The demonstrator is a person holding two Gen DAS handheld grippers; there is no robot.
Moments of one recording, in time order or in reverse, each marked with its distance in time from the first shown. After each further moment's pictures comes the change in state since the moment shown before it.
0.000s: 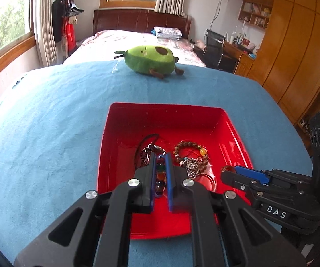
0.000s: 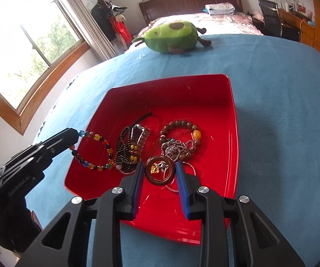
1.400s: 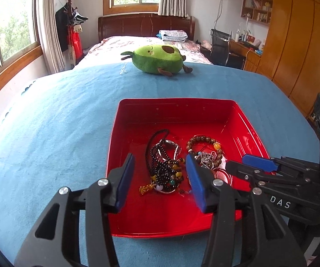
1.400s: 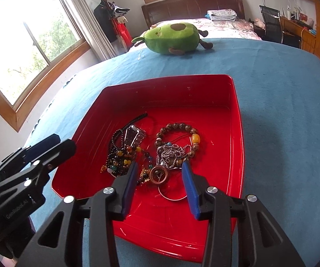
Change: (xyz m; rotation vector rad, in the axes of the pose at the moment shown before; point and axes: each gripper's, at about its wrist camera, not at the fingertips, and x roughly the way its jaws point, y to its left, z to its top) left arm -0.004 0.000 -0.023 0.052 -0.043 0.088; right arm 0.012 0.002 -0.008 -0.044 -0.045 -0.028
